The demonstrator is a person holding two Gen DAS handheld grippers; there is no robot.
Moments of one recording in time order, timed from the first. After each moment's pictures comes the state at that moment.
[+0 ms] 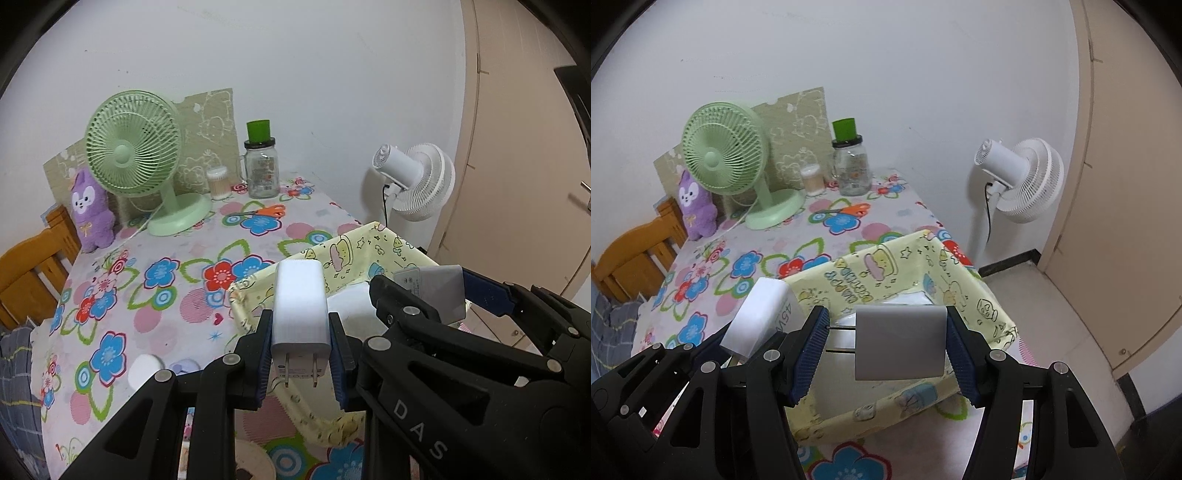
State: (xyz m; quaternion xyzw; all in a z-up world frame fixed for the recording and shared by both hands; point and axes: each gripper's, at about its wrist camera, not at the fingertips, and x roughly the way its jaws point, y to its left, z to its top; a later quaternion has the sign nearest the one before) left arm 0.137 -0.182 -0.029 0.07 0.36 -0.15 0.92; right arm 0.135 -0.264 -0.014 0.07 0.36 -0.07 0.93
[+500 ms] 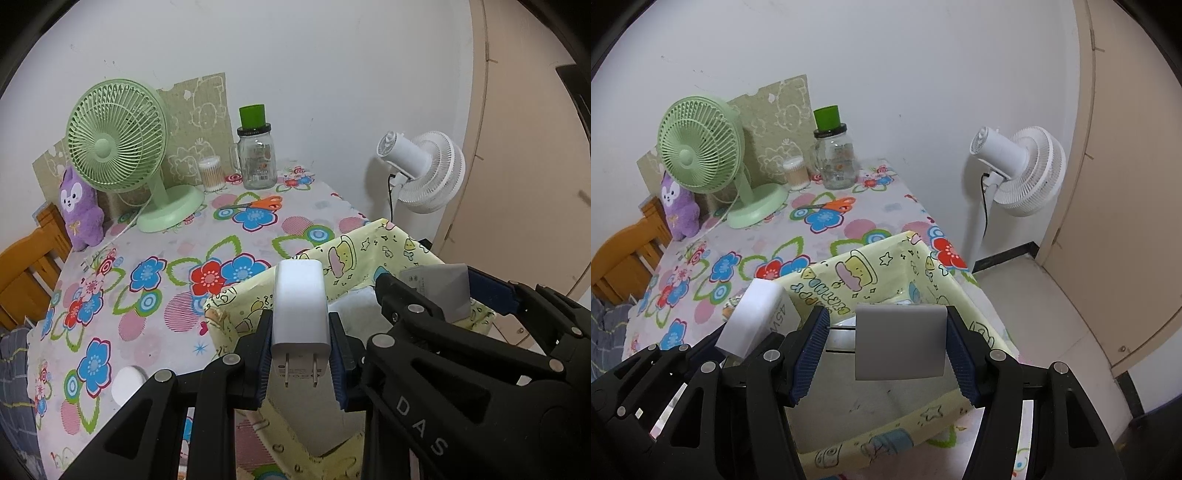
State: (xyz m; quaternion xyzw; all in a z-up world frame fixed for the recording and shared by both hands) left arm 0.169 -0.200 -0.046 0.08 0.38 -0.14 0.91; right arm 0.172 -0.286 -0.031 0.07 0.38 -0.07 0.92
